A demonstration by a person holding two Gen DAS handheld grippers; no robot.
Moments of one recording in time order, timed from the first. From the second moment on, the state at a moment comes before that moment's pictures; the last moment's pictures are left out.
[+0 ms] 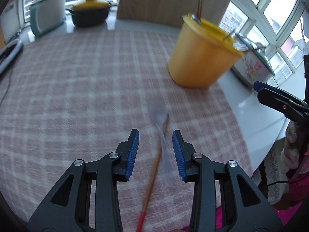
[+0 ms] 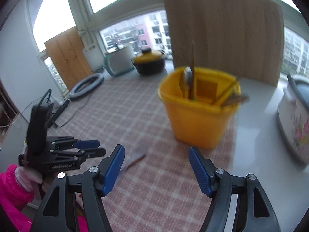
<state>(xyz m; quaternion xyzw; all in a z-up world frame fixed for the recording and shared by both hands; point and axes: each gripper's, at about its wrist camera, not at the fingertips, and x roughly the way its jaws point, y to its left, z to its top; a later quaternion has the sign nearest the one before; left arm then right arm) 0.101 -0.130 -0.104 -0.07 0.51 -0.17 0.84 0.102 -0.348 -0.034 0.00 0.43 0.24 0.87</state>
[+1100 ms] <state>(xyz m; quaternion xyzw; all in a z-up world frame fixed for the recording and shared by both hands) 0.137 -0.150 -0.158 -0.07 0.58 -0.19 0.79 0.103 -0.339 -0.090 0.08 0.52 0.23 0.82</state>
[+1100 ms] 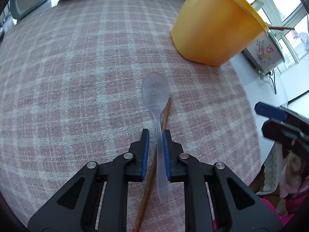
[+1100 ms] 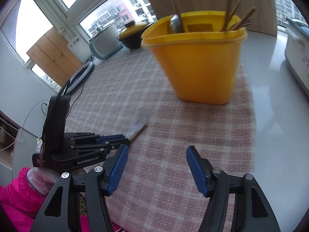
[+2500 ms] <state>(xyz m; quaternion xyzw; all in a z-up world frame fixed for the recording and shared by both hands) 0.109 -0.033 -0.156 -0.12 0.56 -0.12 0.81 0.164 -0.178 -0.149 -0.09 0.60 0.21 0.77</state>
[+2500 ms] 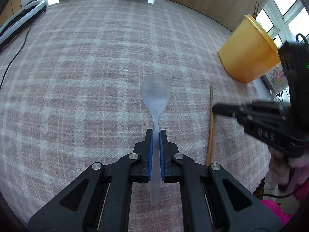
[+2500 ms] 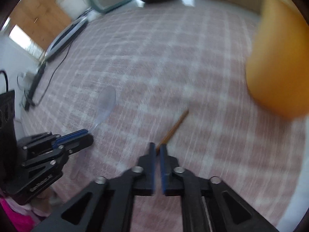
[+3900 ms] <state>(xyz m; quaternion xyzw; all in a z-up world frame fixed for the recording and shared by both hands) 0.170 -0.054 -0.158 -0.03 0.56 -0.15 0.82 0.199 -0.187 -0.152 -0.07 0.62 0.23 0.74</state>
